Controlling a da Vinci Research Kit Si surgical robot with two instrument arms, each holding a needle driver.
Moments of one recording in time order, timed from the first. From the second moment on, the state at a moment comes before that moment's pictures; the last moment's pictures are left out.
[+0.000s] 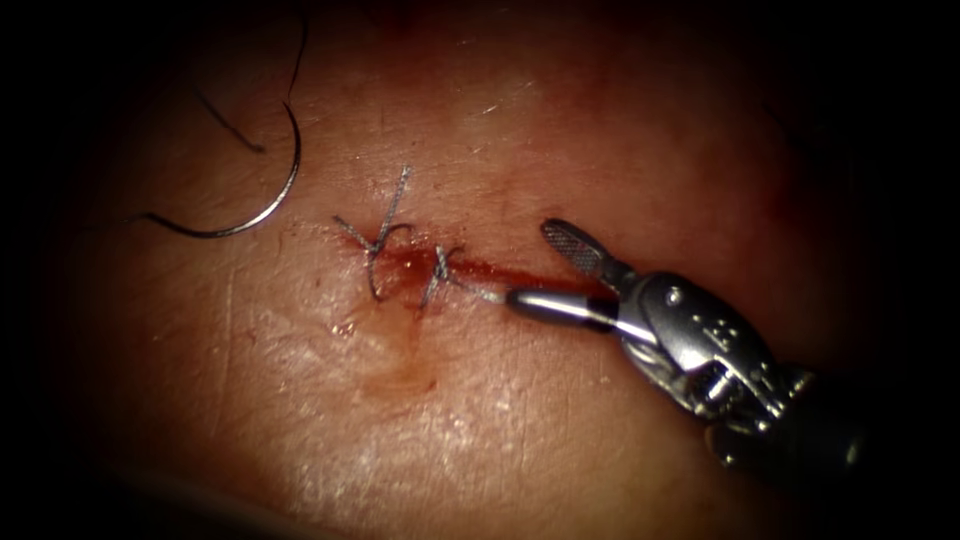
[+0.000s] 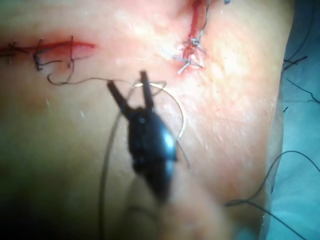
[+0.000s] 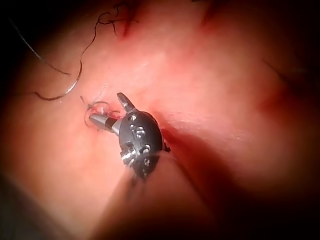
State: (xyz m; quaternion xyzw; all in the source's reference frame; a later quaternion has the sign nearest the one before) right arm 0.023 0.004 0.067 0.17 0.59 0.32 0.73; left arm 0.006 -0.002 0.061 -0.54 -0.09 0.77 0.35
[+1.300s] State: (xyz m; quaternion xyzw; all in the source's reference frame) right arm 0.014 -0.002 0.064 0.17 0.60 0.27 0.73; left arm -0.016 -0.030 0.067 -0.56 -0.27 0.75 0.21
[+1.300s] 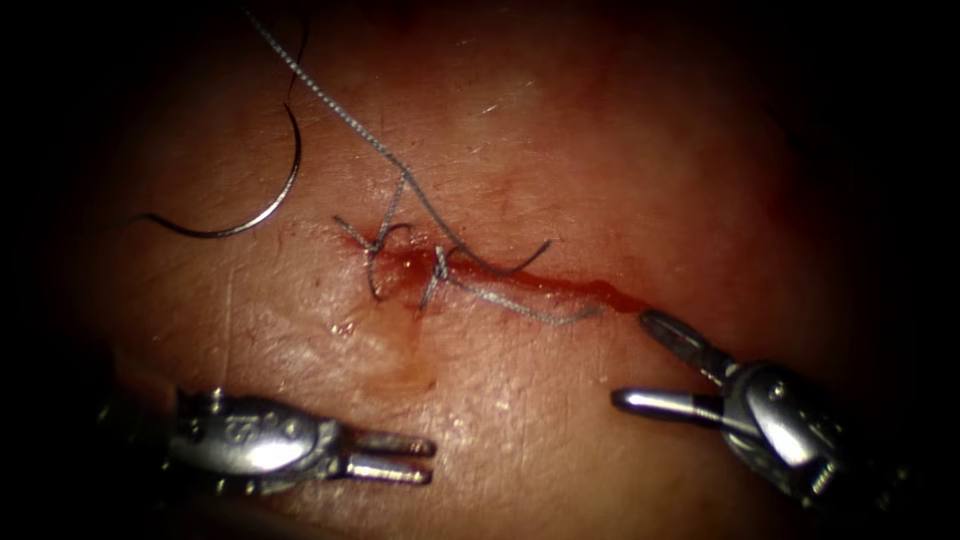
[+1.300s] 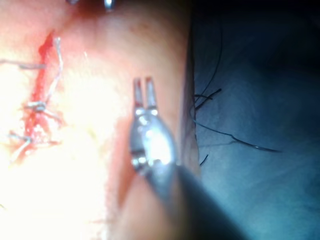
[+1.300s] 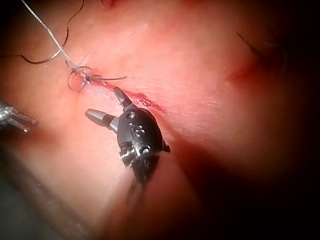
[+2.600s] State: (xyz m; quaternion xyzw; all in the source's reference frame) right arm 0.013 -0.005 0.065 0.12 0.56 0.29 0.77; left arm -0.027 -0.023 0.075 -0.39 -0.15 0.88 0.24
